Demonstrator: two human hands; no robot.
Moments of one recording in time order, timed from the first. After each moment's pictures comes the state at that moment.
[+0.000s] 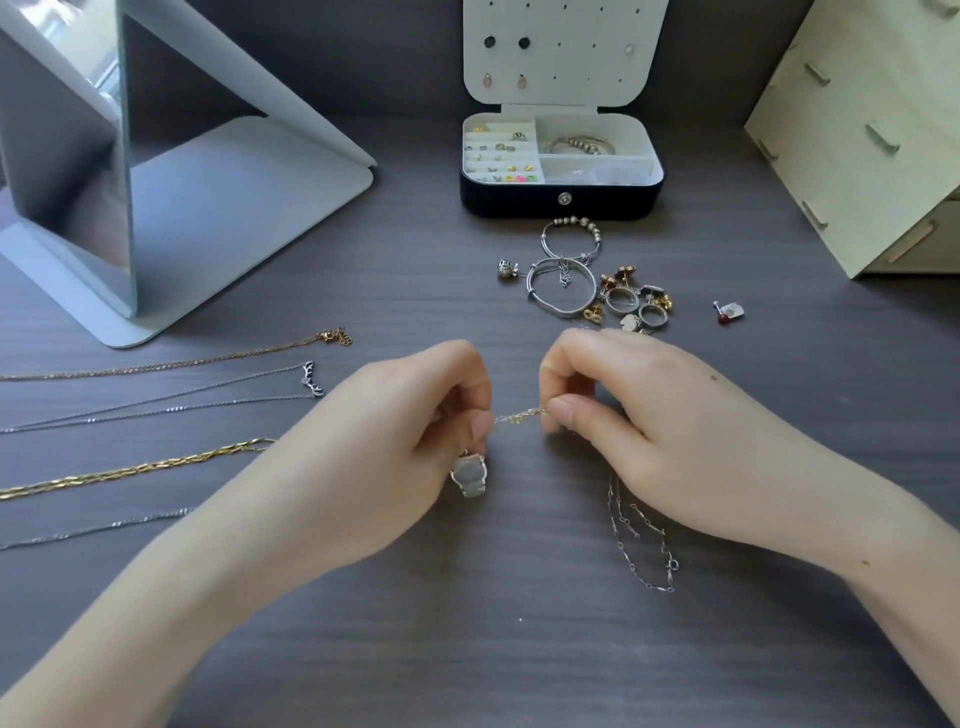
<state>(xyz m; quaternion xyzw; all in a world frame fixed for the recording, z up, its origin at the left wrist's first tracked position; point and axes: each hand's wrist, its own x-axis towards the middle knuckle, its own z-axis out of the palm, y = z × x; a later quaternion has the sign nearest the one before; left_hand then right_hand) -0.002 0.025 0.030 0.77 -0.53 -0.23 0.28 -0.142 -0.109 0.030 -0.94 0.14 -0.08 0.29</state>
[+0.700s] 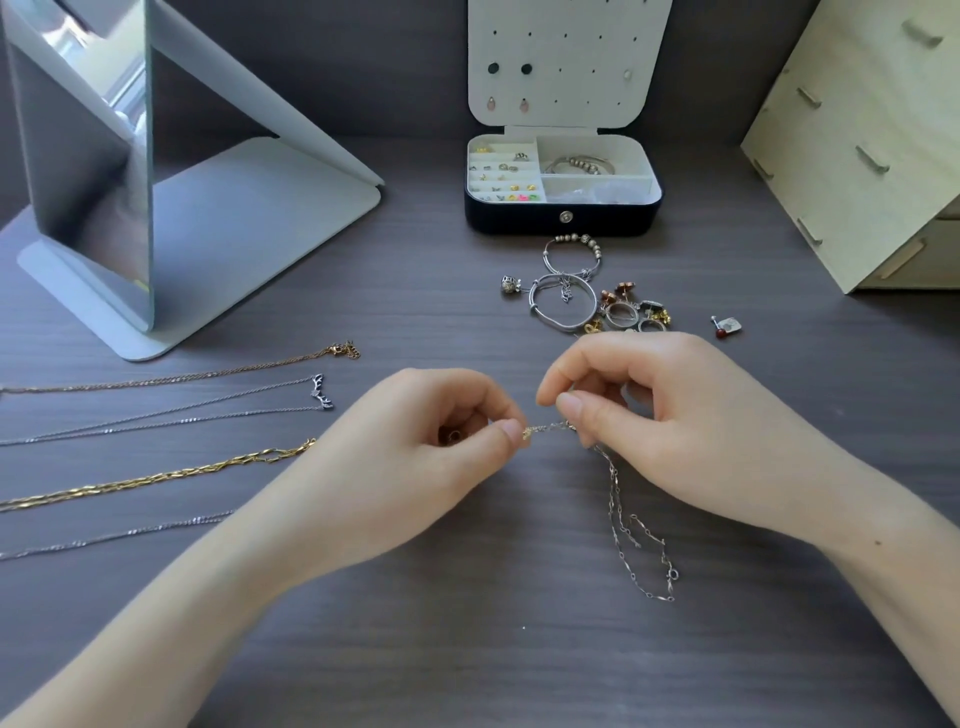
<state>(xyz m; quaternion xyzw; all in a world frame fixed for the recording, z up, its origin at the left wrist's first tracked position) -0.005 0.017 0.028 0.71 -0.51 -0.33 0.37 -0.143 -0.115 0.035 -0.90 0.18 -0.10 0.39</state>
